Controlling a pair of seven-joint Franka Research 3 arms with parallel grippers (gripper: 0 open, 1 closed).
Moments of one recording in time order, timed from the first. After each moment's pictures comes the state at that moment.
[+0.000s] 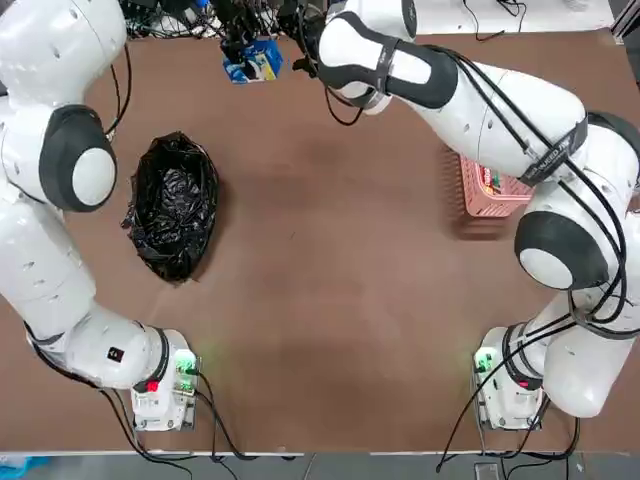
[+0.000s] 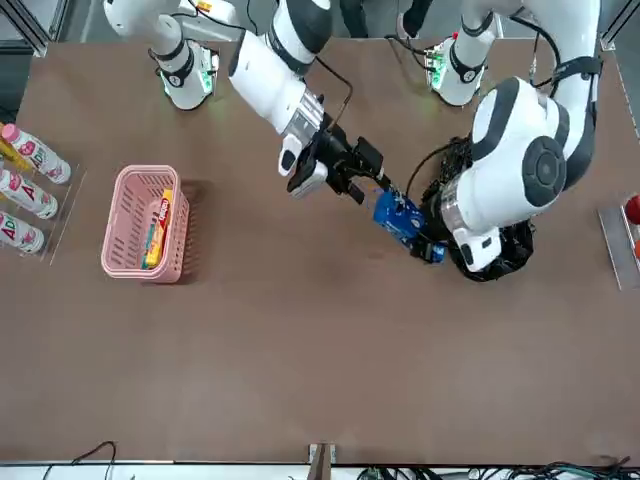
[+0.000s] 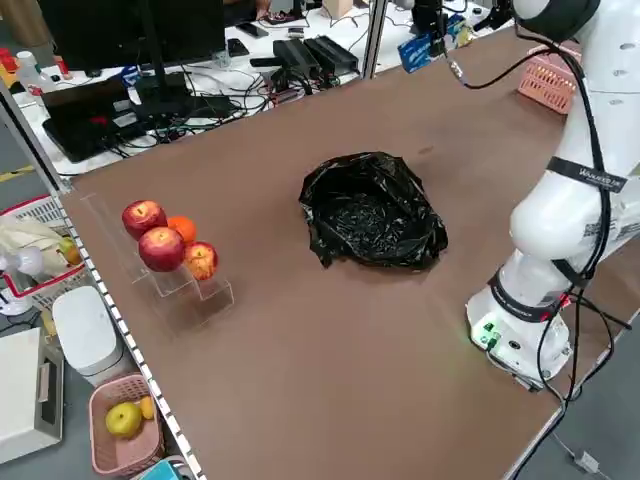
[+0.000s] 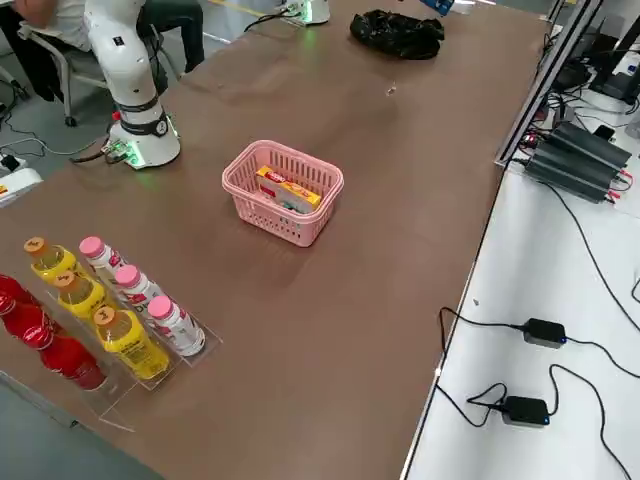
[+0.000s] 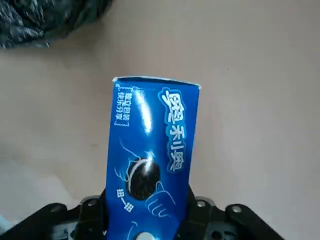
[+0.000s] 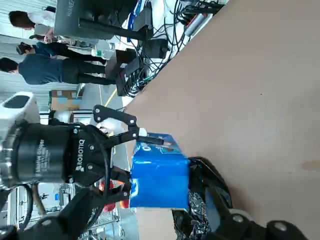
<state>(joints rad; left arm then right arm) -0.28 0.37 -0.07 -1.42 -0.25 1.69 -1.56 1.02 0.40 -0.17 -1.58 1.08 2.85 0.36</state>
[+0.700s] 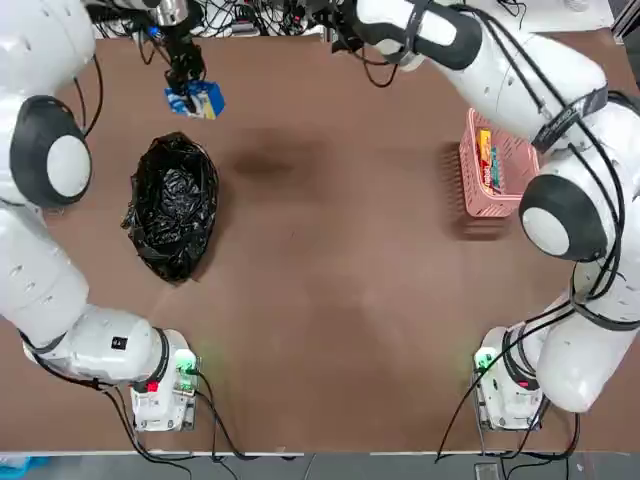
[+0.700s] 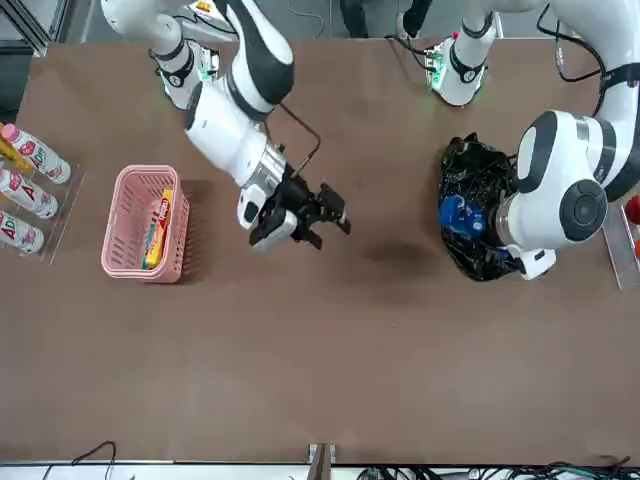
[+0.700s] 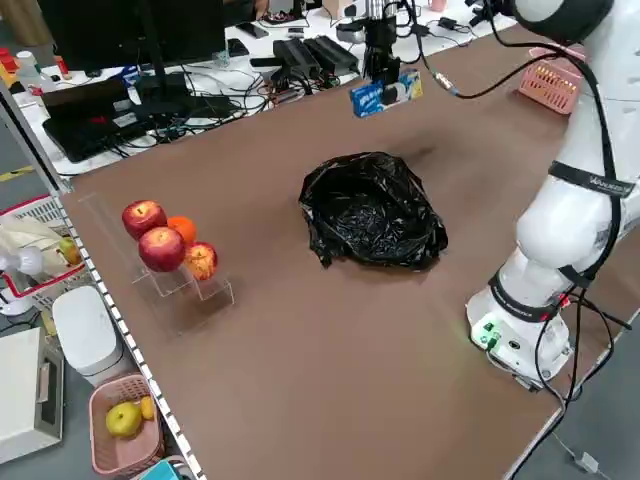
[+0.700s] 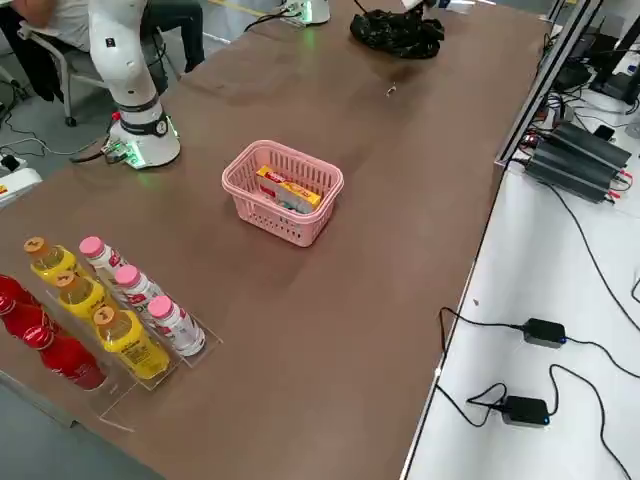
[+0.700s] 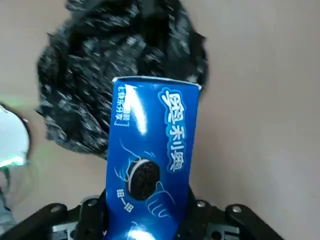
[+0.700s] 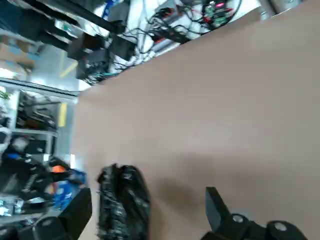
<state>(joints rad) -0.10 0.25 -0.07 -1.72 0.00 1.64 -1.40 0.80 0.40 -0.19 -1.57 0.85 2.52 0.12</state>
